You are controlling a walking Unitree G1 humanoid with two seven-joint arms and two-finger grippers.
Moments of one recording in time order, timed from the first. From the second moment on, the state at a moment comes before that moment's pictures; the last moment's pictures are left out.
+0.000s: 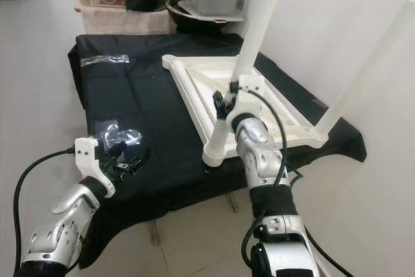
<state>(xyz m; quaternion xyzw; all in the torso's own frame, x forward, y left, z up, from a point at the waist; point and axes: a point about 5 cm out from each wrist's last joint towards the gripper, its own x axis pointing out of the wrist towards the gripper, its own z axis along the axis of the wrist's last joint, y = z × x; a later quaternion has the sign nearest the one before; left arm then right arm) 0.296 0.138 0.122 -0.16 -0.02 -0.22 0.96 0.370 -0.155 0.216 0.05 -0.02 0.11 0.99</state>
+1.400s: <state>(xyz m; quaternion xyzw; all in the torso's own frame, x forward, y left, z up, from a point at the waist) 0.294 0.143 0.120 -0.16 -0.02 -0.22 0.96 0.362 -0.173 0.184 0.04 0.04 -0.14 0.99</state>
